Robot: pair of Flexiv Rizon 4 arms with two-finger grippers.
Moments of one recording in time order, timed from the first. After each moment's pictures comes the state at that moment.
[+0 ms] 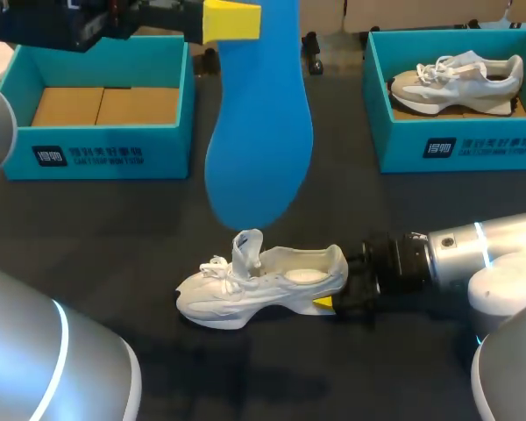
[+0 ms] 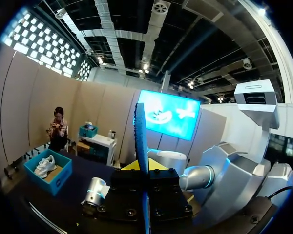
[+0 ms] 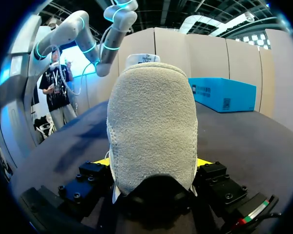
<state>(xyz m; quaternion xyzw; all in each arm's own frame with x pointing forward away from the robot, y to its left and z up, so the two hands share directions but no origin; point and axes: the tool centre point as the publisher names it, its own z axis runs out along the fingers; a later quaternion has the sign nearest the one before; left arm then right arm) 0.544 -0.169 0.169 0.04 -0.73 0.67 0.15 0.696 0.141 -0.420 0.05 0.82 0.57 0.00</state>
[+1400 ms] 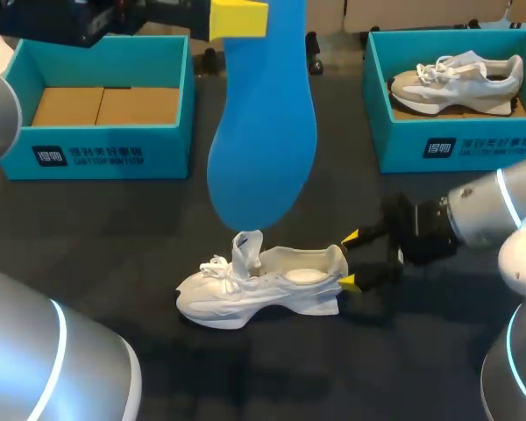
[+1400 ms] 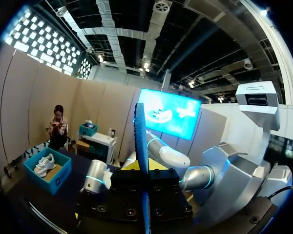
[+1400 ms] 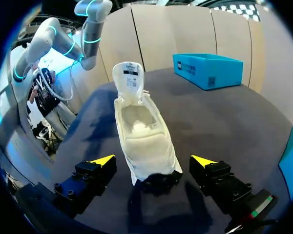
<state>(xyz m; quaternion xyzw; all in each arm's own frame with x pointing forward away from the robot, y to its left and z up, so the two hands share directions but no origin) 0.544 -0.173 0.171 0.04 -0.73 0.66 0.16 0.697 0.092 -0.361 0.14 0.89 0.43 -0.03</state>
